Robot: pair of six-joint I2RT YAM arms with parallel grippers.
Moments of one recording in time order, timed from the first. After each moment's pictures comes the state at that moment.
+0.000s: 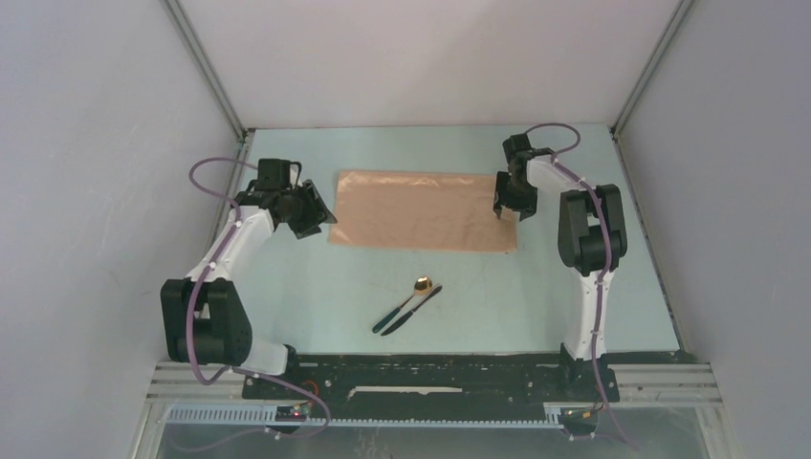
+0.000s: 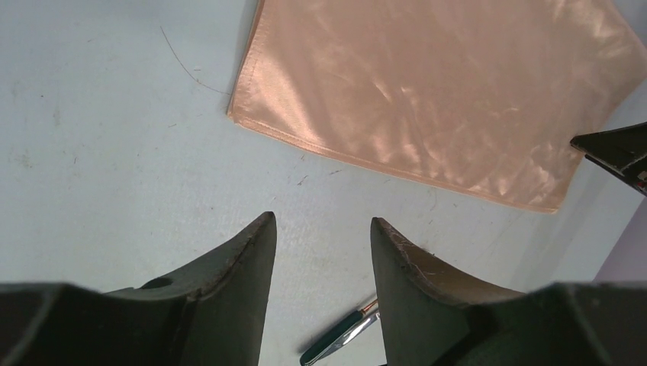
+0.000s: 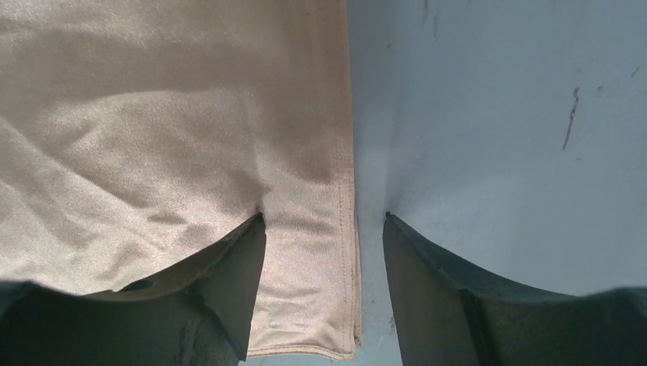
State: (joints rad) left arm -0.04 1.44 1.09 -0.63 0.22 -0.55; right arm 0.19 2.15 1.64 -0.77 0.09 0.33
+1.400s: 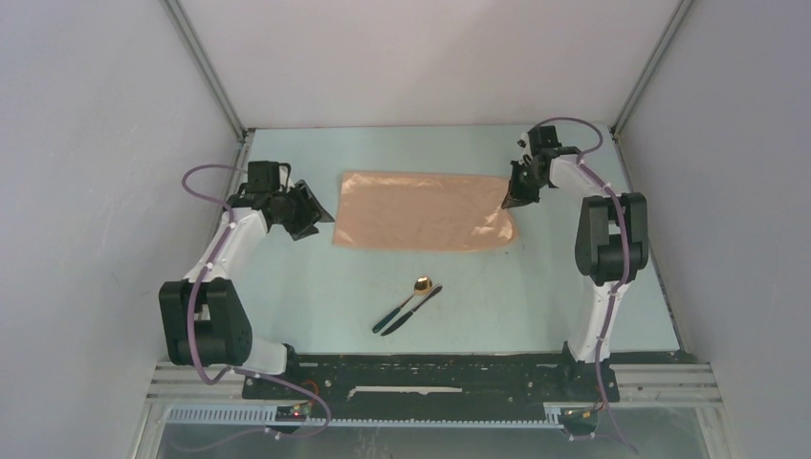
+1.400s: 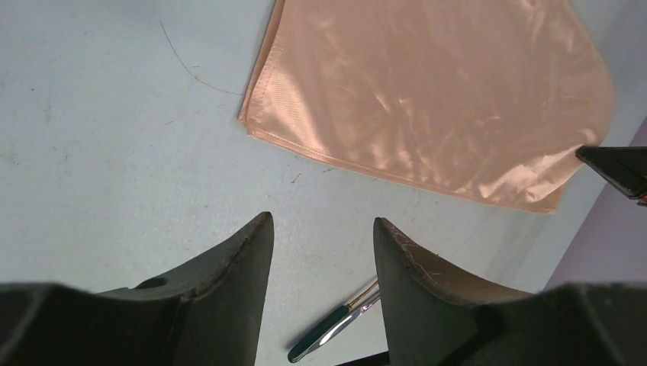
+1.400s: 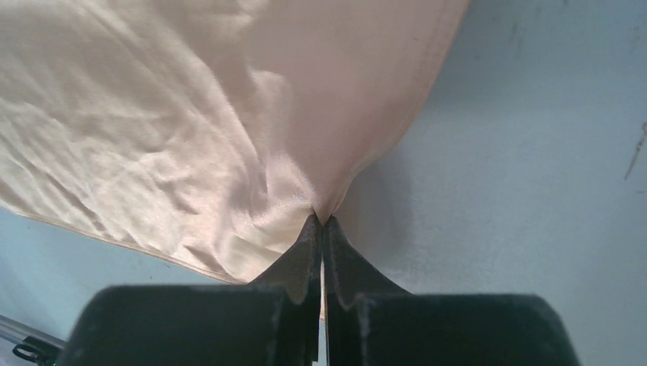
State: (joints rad) left arm 0.03 1.43 1.06 -0.61 0.31 -0.57; right arm 0.09 2.03 1.56 -0.67 -0.28 0.27
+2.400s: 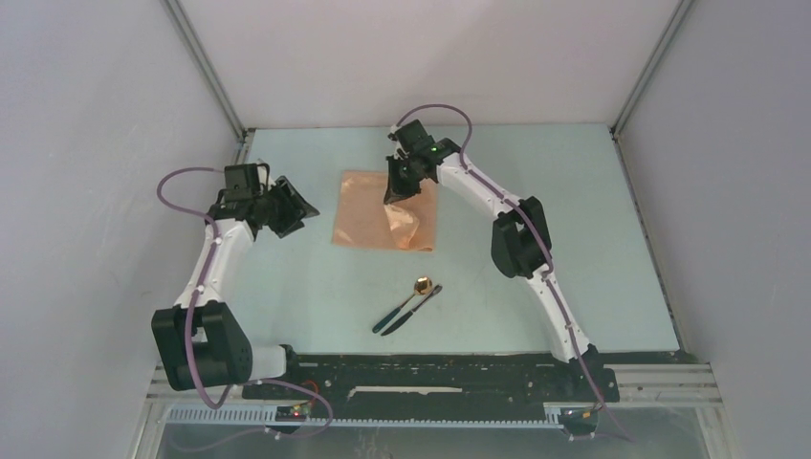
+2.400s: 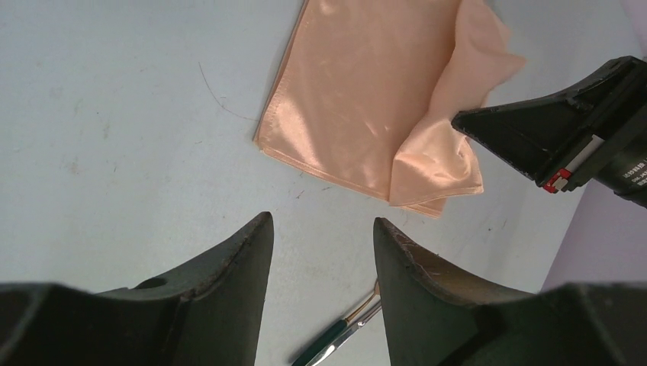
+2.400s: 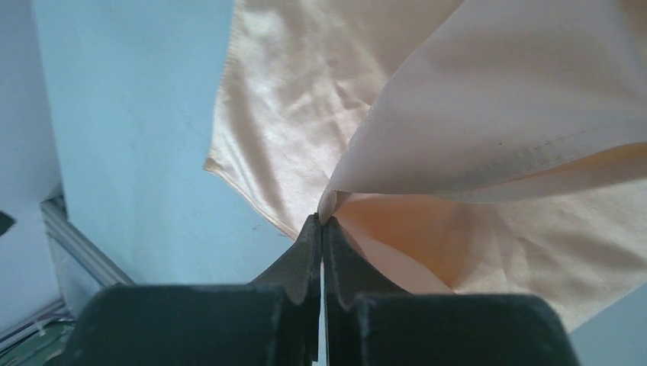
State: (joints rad) left arm 0.12 1.31 1.04 -0.58 0.32 -0.55; right arm 0.61 2.48 2.36 -0.81 -0.30 0.49
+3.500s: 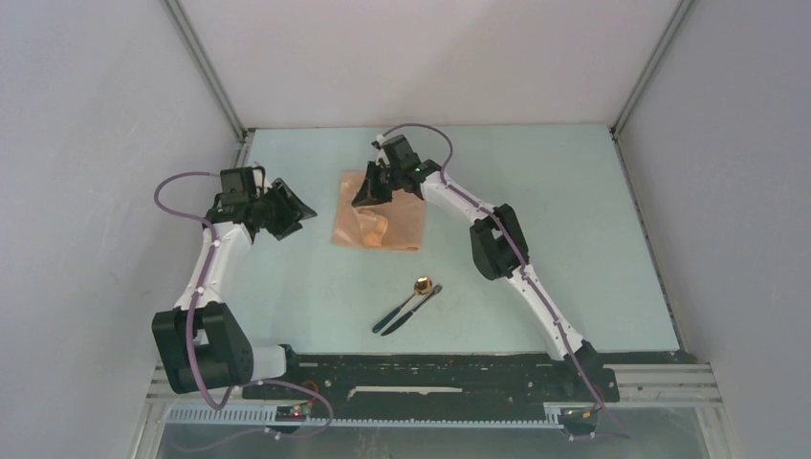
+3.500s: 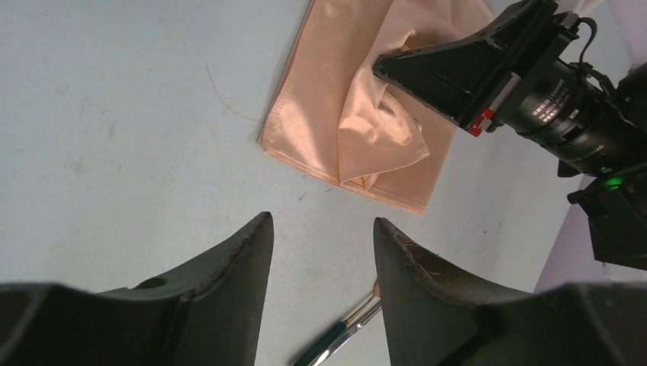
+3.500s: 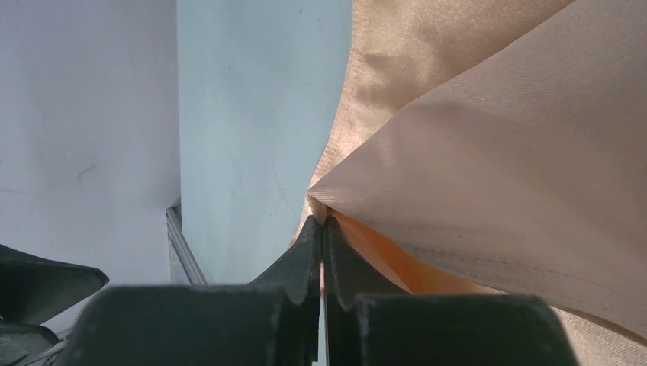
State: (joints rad) left arm 0.16 1.30 1.01 -0.56 0.35 -0.55; right arm 0.65 2.74 2.51 -0.44 -0.56 0.75
